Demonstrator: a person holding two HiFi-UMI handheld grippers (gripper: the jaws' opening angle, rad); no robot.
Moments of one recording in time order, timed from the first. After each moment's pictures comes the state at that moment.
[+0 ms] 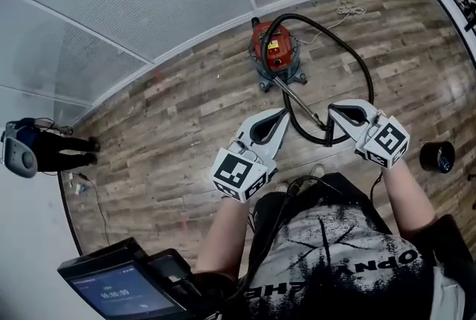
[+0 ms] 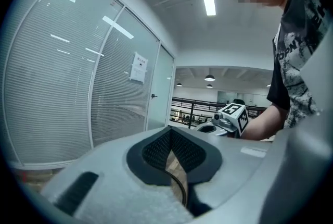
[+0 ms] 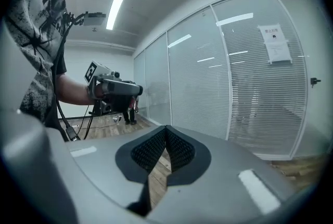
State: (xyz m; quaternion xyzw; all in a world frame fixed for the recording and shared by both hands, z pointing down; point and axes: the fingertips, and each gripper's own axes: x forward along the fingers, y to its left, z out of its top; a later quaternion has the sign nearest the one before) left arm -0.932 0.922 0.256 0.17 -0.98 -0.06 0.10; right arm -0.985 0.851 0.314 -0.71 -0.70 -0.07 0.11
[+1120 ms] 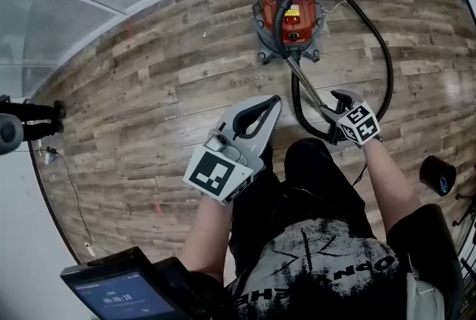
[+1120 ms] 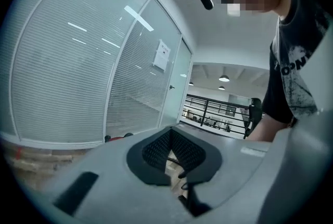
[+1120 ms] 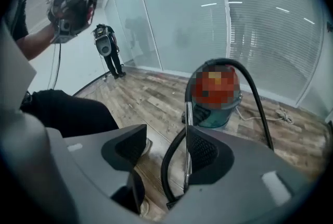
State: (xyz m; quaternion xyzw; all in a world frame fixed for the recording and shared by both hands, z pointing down) left arm -1.027 1.094 0.450 0.12 -0.98 -0.12 0.09; right arm -1.105 0.974 0.749 -0.63 -0.64 -0.22 0.37
